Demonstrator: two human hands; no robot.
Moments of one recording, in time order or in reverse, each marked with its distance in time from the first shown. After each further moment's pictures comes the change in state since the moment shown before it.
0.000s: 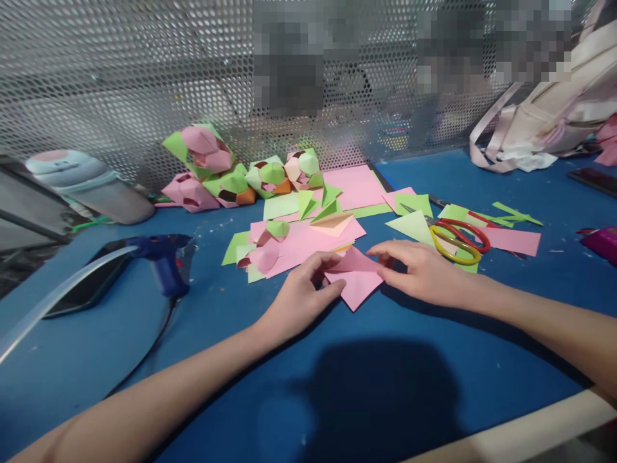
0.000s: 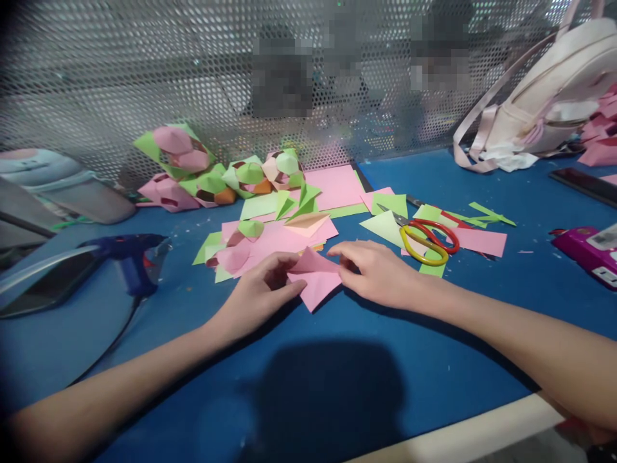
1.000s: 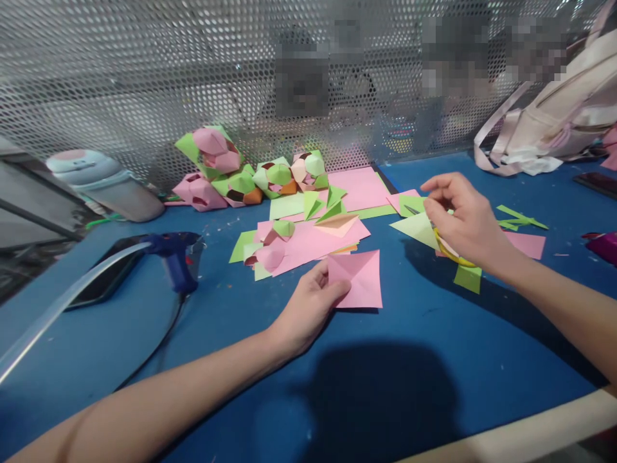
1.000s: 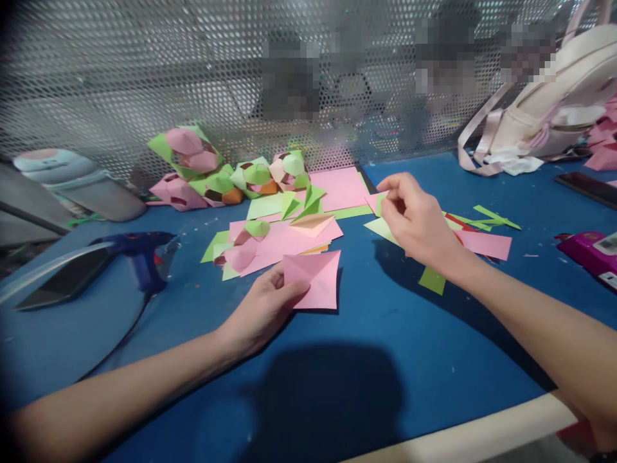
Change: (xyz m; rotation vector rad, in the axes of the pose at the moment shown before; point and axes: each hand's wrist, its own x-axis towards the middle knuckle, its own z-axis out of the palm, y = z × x) left_hand -0.011 0.014 0.019 -0.758 -0.059 -0.217; right_hand 0.014 0.021 -0.048 -0.047 0.495 0.181
